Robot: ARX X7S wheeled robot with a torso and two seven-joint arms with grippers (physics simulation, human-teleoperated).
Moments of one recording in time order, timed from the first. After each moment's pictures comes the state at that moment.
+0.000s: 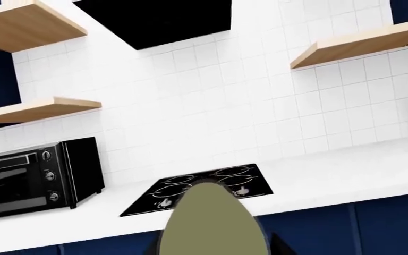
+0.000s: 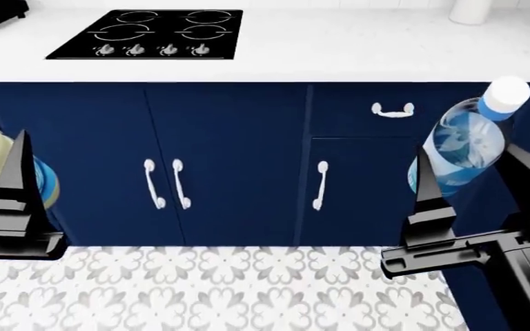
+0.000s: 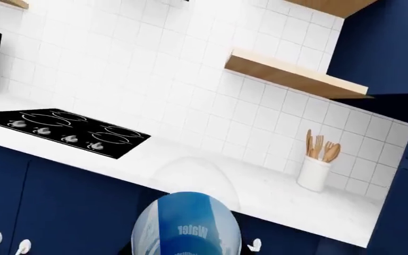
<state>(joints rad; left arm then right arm) -0.67 -0.66 -0.81 1.03 -2.03 -1.54 -1.09 0.91 0.75 0.09 -1.05 2.14 1.25 1.56</state>
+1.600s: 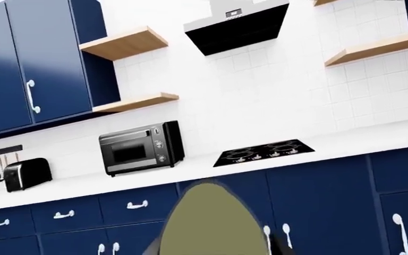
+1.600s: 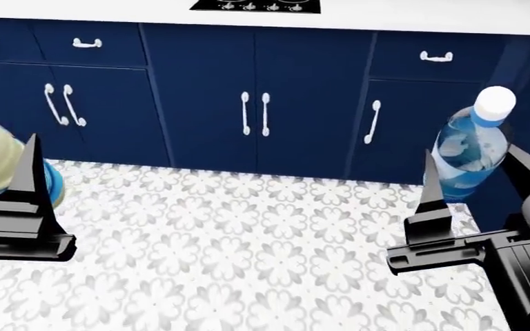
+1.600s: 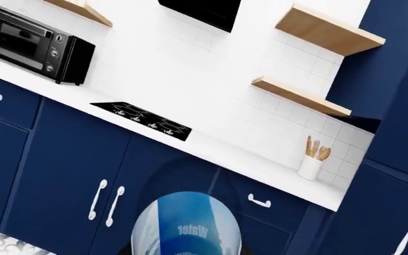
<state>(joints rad) -0.66 -0.63 -0.81 1.05 -1.99 -1.57 -1.05 0.92 0.83 -0.03 -1.05 2.05 1.25 1.57</state>
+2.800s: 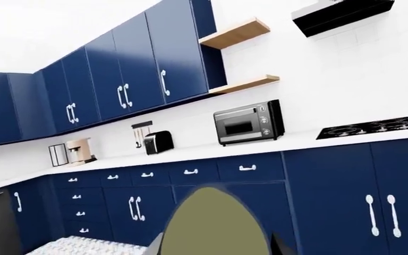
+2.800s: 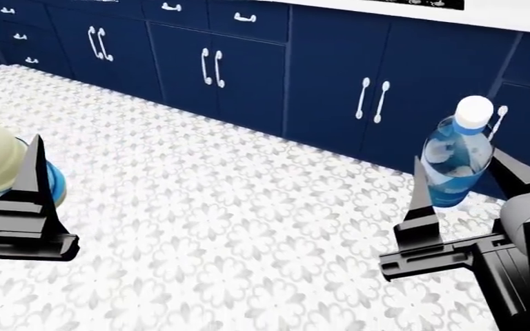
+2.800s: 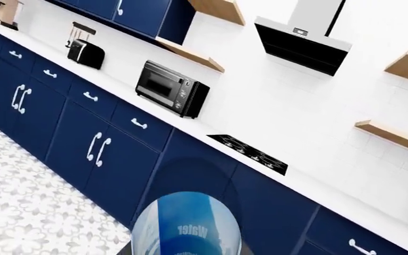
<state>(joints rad) -0.67 -0.63 -0.80 1.05 -1.99 -1.57 -1.05 0.93 0.82 -0.08 -1.05 2.04 1.26 1.56</state>
